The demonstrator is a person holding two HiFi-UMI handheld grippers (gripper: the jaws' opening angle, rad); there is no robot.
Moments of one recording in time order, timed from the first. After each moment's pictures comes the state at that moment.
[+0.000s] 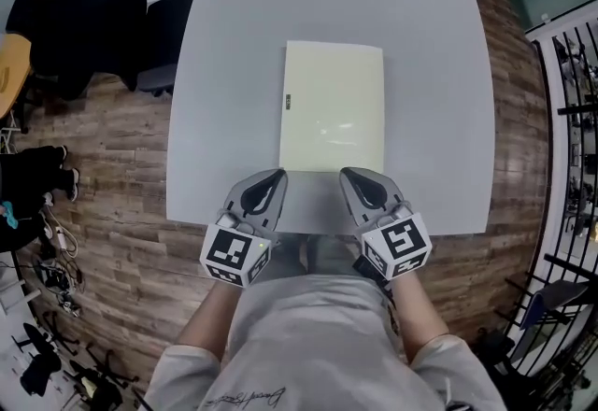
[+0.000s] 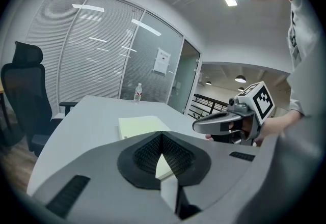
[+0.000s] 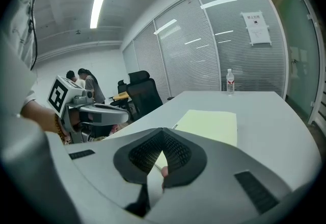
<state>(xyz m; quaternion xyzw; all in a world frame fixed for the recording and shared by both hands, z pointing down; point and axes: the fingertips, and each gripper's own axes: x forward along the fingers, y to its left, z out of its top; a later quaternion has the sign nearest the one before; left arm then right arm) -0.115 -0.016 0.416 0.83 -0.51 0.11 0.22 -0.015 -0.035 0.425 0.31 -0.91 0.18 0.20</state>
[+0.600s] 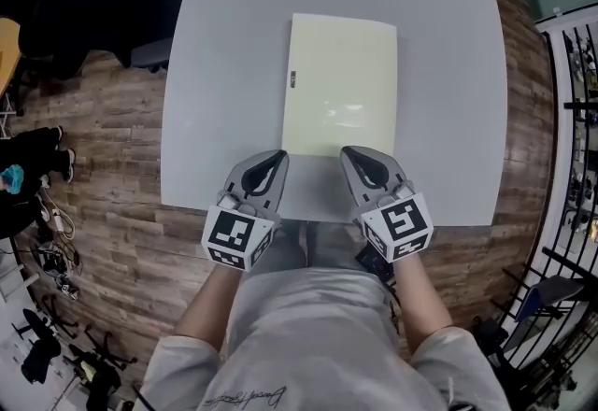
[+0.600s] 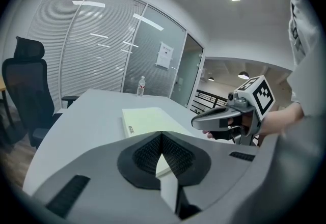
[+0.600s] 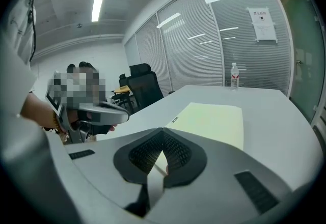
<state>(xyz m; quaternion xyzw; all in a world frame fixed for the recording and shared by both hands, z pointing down) -0.120 -0.017 0.450 0.82 -0.51 0.13 0.23 -0.025 -0.041 0.455 0.29 -0.91 0.18 0.23</state>
